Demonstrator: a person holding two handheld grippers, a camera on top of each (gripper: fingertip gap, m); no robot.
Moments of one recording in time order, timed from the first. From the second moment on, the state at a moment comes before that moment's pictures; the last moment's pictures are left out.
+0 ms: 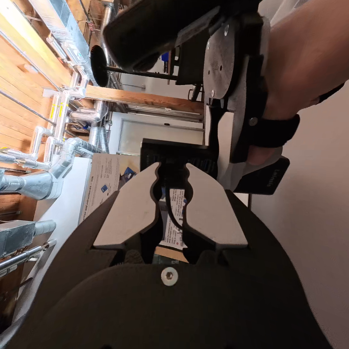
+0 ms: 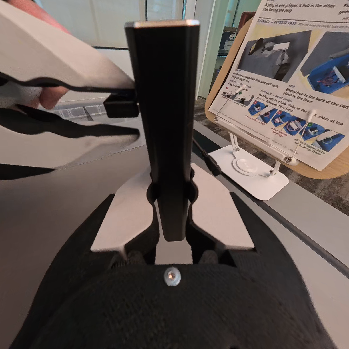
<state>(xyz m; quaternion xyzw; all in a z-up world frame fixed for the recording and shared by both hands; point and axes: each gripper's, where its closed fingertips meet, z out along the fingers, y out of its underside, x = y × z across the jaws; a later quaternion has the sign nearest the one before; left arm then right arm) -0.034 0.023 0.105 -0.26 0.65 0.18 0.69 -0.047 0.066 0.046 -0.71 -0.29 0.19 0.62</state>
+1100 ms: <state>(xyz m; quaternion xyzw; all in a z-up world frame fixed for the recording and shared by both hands) -0.017 0.021 0.121 -0.26 0.68 0.24 0.64 -0.062 0.050 0.060 -0.67 -0.26 0.42 0.56</state>
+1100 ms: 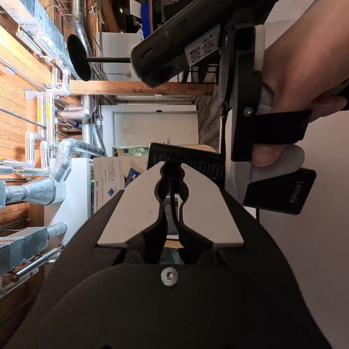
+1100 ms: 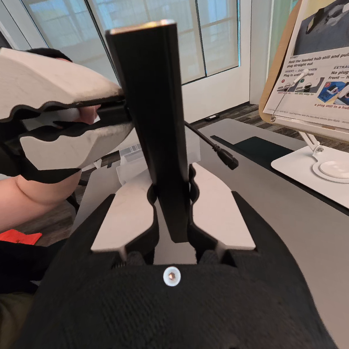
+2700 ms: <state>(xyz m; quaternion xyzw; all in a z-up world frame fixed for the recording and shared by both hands) 0.001 0.029 0.100 -0.32 0.69 0.23 0.61 -0.028 0.061 0.067 -0.68 -0.24 0.37 0.58</state>
